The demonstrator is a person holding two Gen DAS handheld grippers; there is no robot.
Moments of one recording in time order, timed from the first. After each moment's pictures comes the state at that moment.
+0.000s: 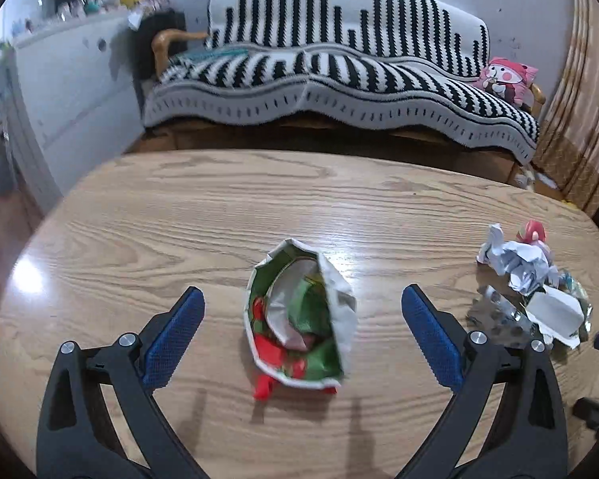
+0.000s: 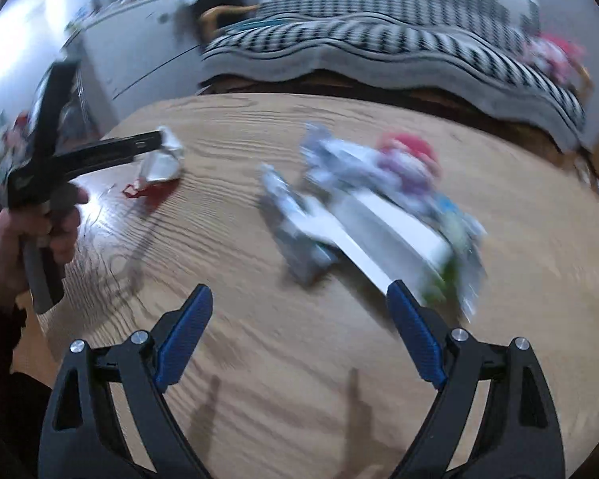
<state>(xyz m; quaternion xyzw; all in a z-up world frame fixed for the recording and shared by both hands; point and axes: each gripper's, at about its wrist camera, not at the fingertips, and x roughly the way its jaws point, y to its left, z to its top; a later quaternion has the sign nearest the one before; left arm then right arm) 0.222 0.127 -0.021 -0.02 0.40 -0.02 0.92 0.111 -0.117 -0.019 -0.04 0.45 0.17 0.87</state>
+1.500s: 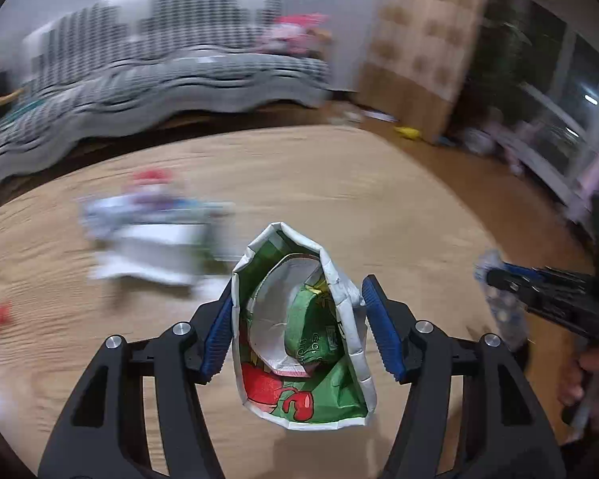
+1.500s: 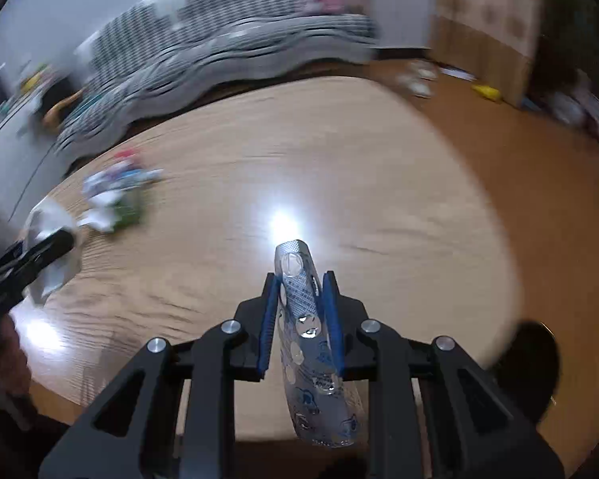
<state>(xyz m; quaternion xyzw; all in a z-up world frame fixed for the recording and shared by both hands) 0.021 -0.205 0.017 0.06 0.38 -0.32 0.86 -0.084 -0.430 -0.002 0.15 0.44 -0.12 0.88</state>
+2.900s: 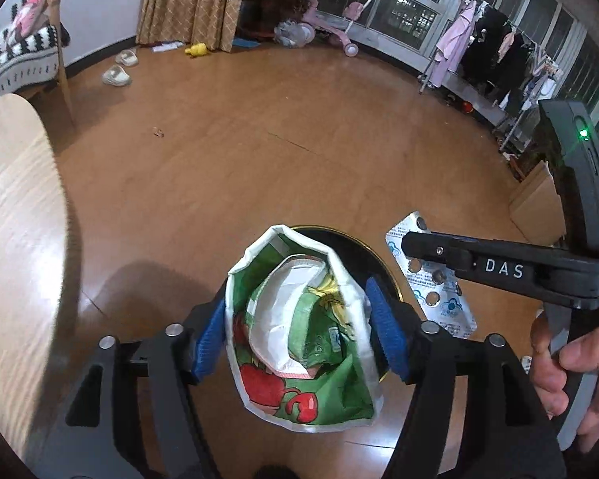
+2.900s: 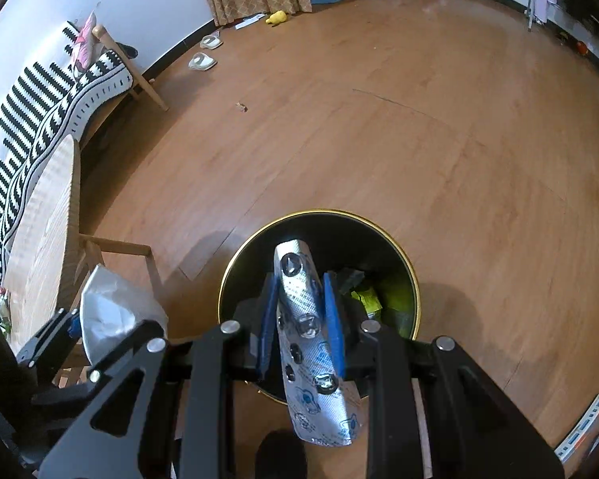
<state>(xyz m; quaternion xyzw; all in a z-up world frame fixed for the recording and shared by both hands) -0.155 -0.574 -0.109 0.17 0.43 -0.56 0.69 -0.321 -0.705 -0.098 0.35 0.43 -0.33 0.76</state>
